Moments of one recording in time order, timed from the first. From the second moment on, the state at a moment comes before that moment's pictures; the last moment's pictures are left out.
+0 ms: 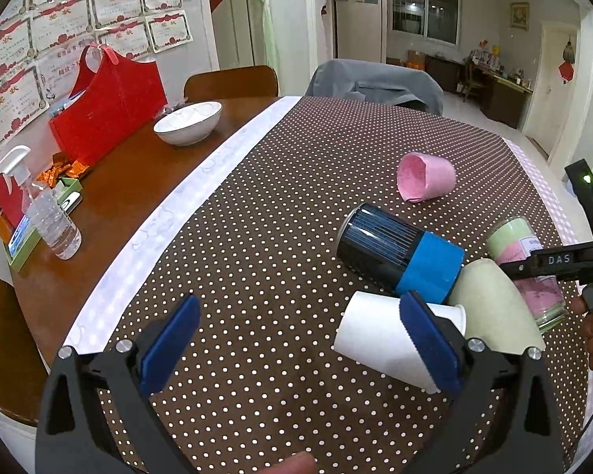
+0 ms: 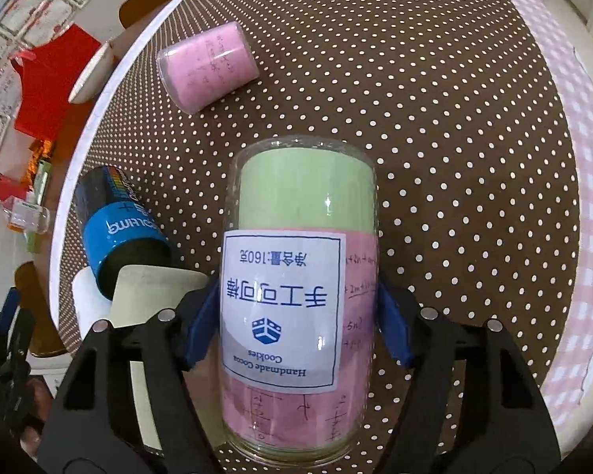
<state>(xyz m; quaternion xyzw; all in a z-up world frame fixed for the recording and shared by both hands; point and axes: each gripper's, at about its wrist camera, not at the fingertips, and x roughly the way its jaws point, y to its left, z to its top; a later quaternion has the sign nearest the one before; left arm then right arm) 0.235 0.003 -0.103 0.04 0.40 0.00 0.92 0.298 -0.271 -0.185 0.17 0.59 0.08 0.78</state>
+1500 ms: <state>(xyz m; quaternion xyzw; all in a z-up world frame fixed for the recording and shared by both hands) 0.091 0.029 -0.088 0.04 0.32 0.01 0.95 0.101 -0.230 -0.158 0.12 0.29 -0.06 0.95</state>
